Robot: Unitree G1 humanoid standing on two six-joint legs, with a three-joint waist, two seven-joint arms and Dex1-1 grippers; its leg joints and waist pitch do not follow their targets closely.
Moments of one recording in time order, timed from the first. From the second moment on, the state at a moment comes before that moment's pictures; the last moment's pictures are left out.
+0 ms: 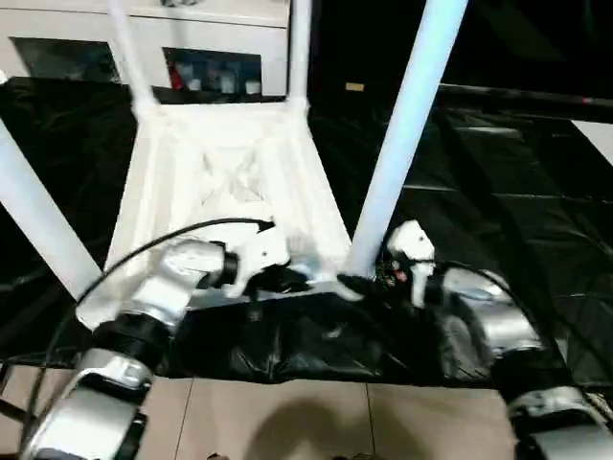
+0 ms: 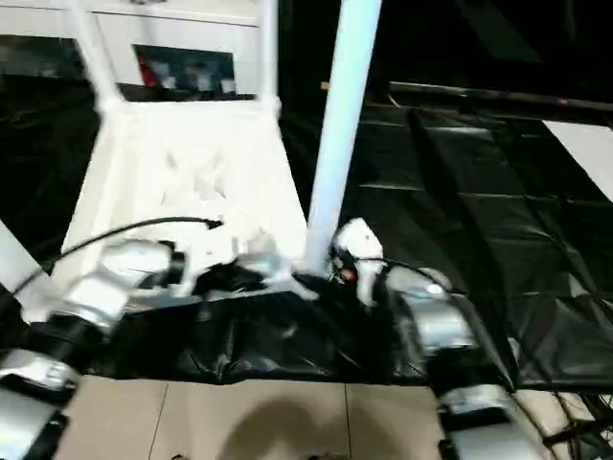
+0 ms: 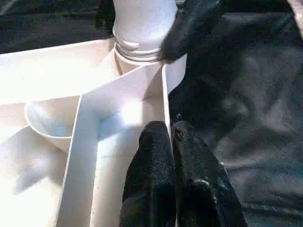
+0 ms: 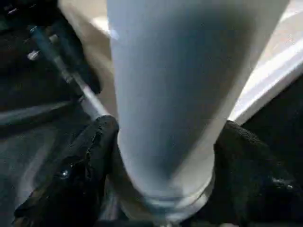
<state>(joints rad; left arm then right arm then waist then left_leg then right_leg) -0.62 0.37 -0.27 0.64 0.10 -0.09 -1.22 -0.50 -0.29 0.11 0.68 0.08 -0.05 1.04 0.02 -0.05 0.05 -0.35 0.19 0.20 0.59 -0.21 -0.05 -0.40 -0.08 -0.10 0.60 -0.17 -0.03</state>
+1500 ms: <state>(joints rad) -0.60 0.21 -0.29 0.57 0.21 0.06 -0.89 -0.40 -0.04 -0.01 0.63 0.02 -0.08 0.40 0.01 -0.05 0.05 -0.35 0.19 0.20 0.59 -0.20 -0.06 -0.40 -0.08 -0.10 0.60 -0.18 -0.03</state>
